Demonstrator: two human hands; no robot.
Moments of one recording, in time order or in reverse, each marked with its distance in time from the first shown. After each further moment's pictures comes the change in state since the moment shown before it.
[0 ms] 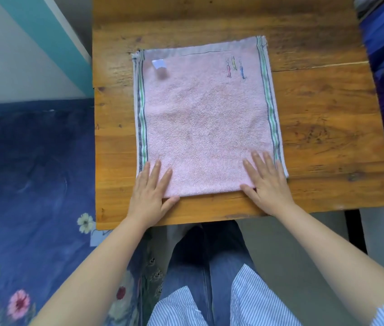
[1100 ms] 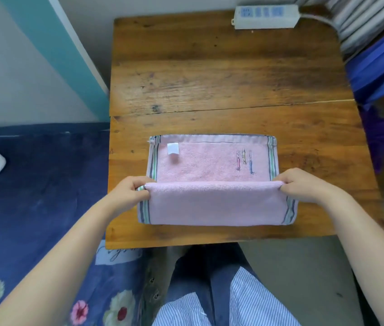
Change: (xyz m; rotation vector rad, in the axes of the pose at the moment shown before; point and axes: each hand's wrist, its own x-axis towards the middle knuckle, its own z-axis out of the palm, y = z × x) left_hand 0.005 -0.029 -0.113 -0.966 -0.173 -0.071; right_hand 0.029 0.013 -0.129 0.398 -0.475 0.231
